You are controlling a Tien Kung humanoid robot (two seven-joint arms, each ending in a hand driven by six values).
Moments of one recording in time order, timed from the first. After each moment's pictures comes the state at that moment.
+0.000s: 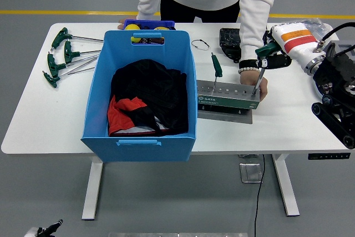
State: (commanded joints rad) left arm -0.18 0.11 -0.57 -0.18 0.65 0.18 0.01; right arm 0.79 -0.35 0.75 0.90 -2.08 -0.29 0.02
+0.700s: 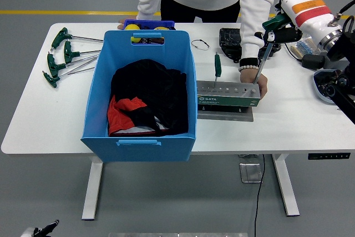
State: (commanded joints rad) left arm -0.18 0.12 -0.64 -0.18 0.72 0.18 0.02; right arm 0.85 -0.44 0.80 1.06 -2.08 -0.26 0.01
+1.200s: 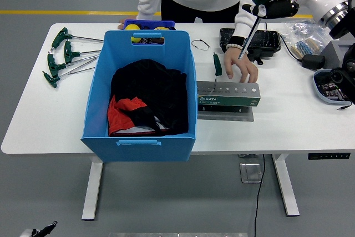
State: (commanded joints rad) left arm -0.17 0.12 -0.66 -0.18 0.74 0.18 0.02; right arm 0.91 -0.47 0.83 1.35 -2.07 -0.21 -0.02
